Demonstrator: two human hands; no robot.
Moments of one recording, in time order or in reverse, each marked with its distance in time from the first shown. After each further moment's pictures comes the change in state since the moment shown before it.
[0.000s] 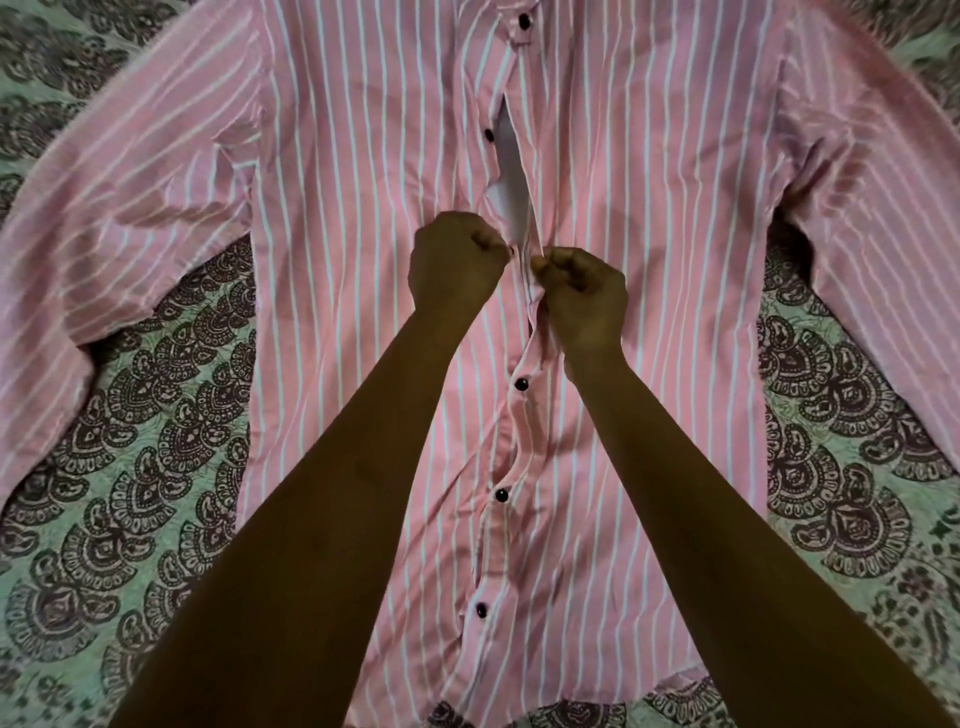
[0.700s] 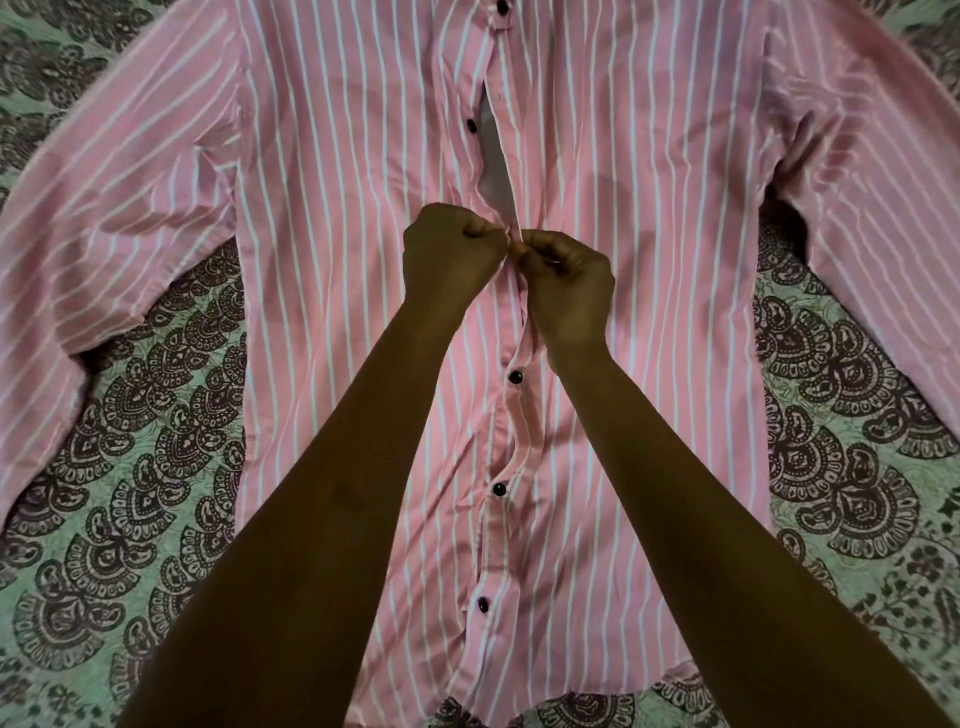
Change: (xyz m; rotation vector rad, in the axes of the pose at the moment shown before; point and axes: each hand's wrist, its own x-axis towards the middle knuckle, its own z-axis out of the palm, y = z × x) left_hand -0.013 0.016 -0.008 -0.242 -0.082 -0.115; right_hand -0.008 -0.004 0.005 -0.014 0.017 -0.114
